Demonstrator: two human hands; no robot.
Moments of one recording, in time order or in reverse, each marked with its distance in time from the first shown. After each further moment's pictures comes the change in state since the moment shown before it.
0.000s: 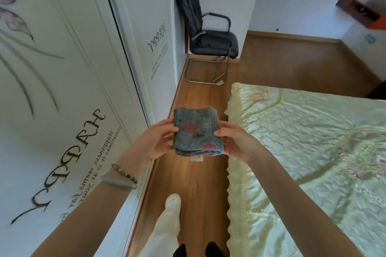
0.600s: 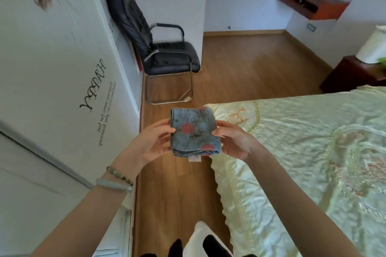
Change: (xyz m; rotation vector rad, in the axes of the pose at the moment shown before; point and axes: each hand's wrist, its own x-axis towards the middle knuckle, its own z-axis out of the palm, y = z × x) left_hand 0.353 0.183 0.063 0.135 -0.252 -0.140; right_hand 0.233 -0.194 -0.151 0.074 0.189 -0.149
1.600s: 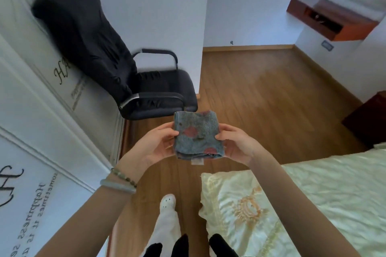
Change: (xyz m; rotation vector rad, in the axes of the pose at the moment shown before) left_hand 0.514 0.264 0.021 -0.036 -0.017 -0.019; right_hand 0.437 -0.274 -0.237 0.028 0.090 0.076
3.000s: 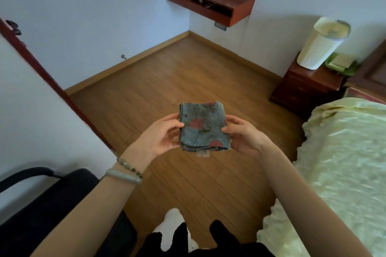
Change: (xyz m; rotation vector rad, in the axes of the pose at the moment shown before) left_hand 0.691 0.281 0.348 0.326 -0.505 -0.338; right_hand 0.310 -0.399 -0.425 0.344 0.681 -0.252
